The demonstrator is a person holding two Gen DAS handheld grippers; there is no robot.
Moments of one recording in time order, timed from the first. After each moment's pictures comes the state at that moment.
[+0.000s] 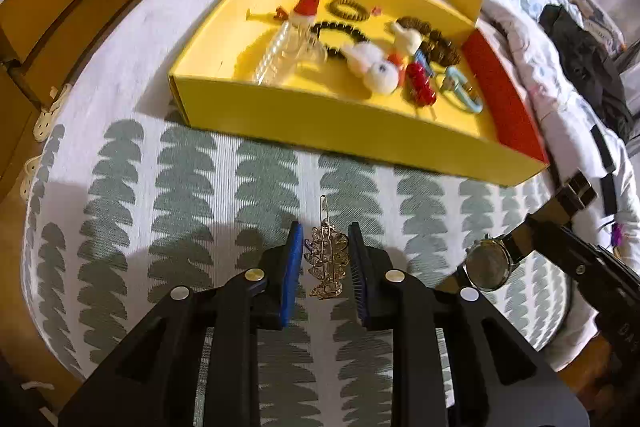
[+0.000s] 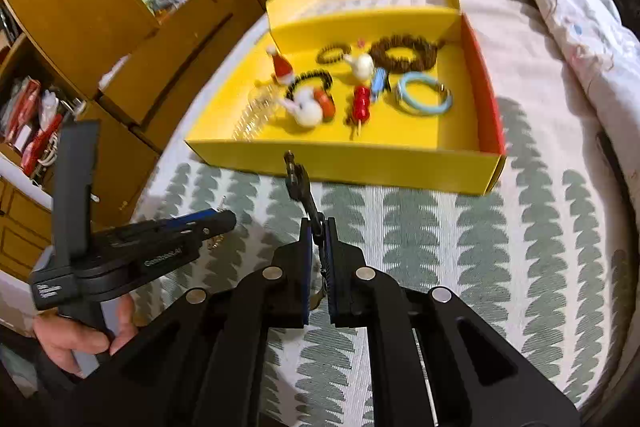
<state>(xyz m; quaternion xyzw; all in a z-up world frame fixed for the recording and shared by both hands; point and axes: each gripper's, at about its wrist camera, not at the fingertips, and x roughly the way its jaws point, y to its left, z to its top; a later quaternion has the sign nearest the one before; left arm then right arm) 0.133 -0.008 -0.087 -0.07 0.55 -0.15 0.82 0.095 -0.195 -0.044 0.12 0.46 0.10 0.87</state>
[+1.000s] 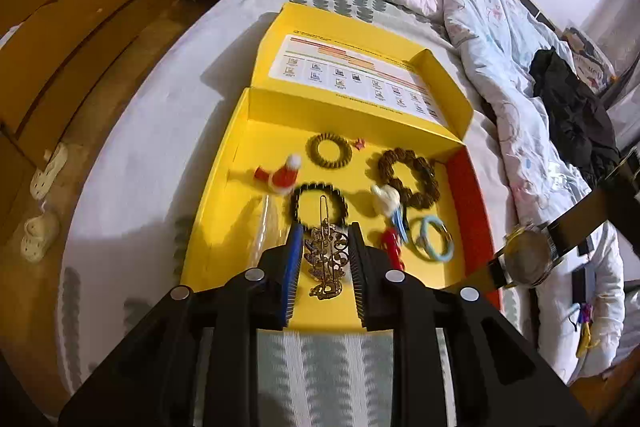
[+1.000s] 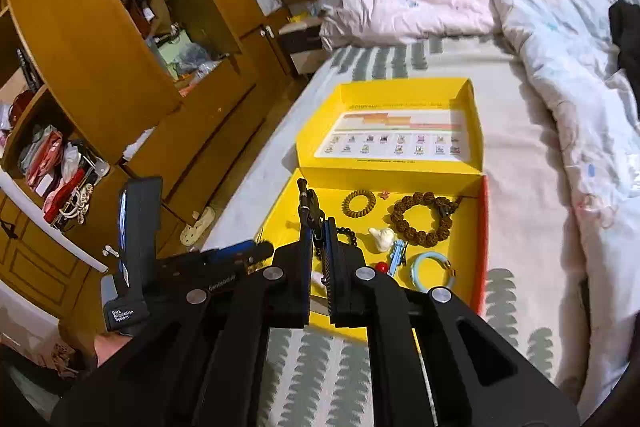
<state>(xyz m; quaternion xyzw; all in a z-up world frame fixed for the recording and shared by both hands) 0.263 -0.023 -0.011 -0.07 0.50 -0.16 0.85 0.209 -0.211 0.085 0.13 0.39 0.13 0.90</state>
